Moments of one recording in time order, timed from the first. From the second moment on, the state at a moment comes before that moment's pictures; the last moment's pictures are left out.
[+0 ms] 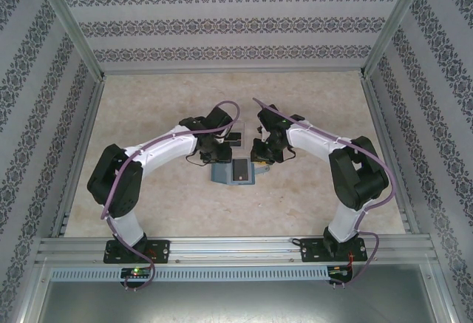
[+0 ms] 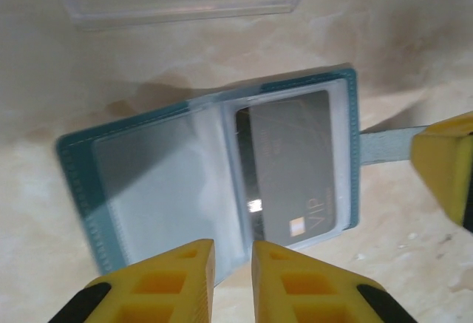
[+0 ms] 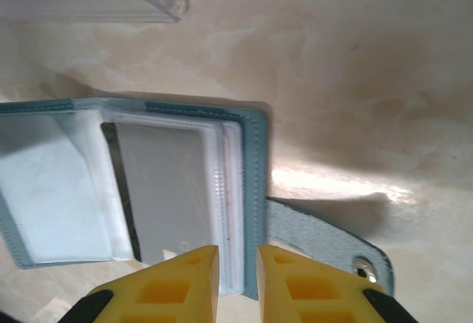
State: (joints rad) left arm -0.62 1.76 1.27 -0.73 0.21 -0.61; right arm 0.50 1.77 1.18 -0.72 -0.36 0.60
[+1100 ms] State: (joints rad) left arm -0.58 1.91 1.19 -0.44 0.41 -0.74; right arm 0.52 1.80 1.18 -0.67 -0.41 0.63
